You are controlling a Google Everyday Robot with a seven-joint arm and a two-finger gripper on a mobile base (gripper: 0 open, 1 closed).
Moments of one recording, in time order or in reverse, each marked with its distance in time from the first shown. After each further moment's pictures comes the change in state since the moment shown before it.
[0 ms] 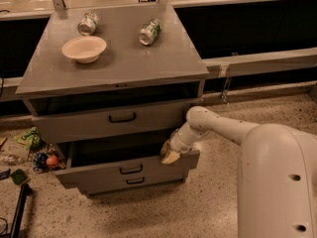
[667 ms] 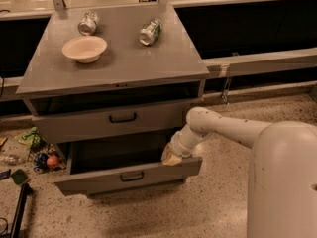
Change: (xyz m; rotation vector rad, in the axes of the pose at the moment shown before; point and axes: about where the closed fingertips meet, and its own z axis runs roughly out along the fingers) arm -0.011 0.034 -0.020 -0.023 0.055 0.015
